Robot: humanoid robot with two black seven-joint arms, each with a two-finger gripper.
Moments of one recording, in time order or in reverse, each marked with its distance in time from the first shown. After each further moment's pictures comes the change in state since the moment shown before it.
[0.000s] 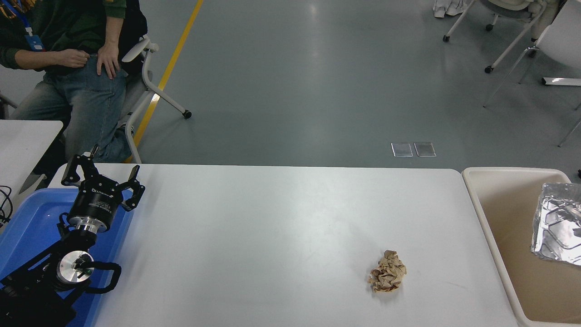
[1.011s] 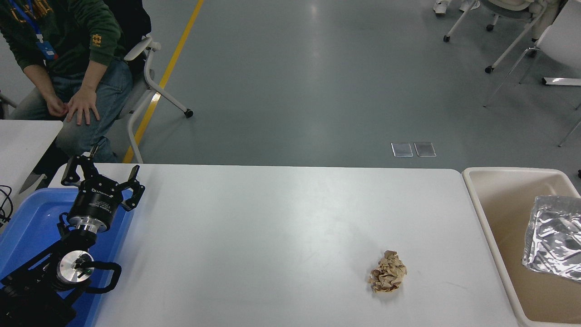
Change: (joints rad) left arm 0.000 0.000 0.000 0.000 0.000 0.000 0.000; right arm -0.035 0.046 -0.001 -0.015 0.029 -0.101 -0.058
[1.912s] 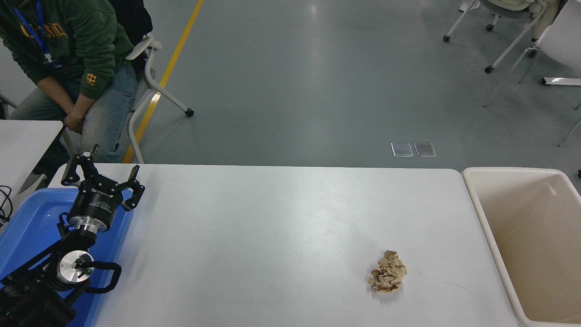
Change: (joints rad) left arm 0.000 0.000 0.000 0.000 0.000 0.000 0.000; right arm 0.001 -0.021 0.001 -0.001 0.150 0.013 -0.002
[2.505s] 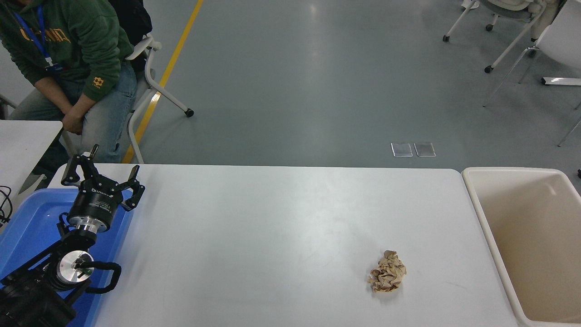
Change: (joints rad) left arm 0.000 0.000 0.000 0.000 0.000 0.000 0.000; right arm 0.027 -0.073 0.066 0.041 0.181 0.054 0.000
